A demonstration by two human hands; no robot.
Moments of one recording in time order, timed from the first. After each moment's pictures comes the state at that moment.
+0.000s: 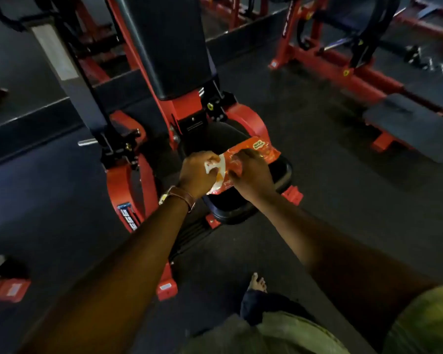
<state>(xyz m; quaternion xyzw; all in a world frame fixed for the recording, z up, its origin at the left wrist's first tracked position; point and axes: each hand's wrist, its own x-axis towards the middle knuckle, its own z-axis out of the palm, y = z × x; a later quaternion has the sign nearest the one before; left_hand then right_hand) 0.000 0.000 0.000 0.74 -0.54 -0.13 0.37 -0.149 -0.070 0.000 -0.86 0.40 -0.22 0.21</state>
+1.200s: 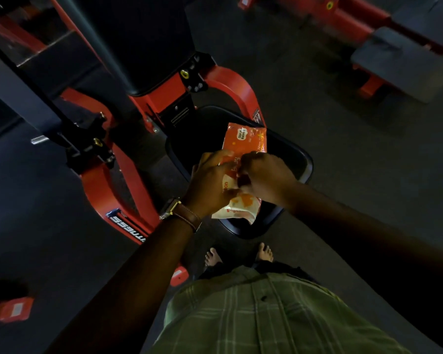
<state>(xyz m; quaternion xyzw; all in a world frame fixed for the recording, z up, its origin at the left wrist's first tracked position) 0.039 -0.041 -0.032 0.68 -0.66 -0.23 0.22 -0.120 -0.111 0.009 -0.91 0.37 0.05 0.20</state>
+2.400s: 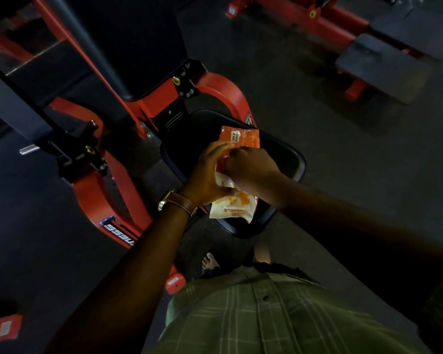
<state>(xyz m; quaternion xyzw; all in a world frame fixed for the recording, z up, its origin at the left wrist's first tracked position) 0.052 -0.060 -0.041 0.58 -0.66 -0.35 0.32 -0.092 -0.114 0.015 -0.94 0.34 0.09 0.03</state>
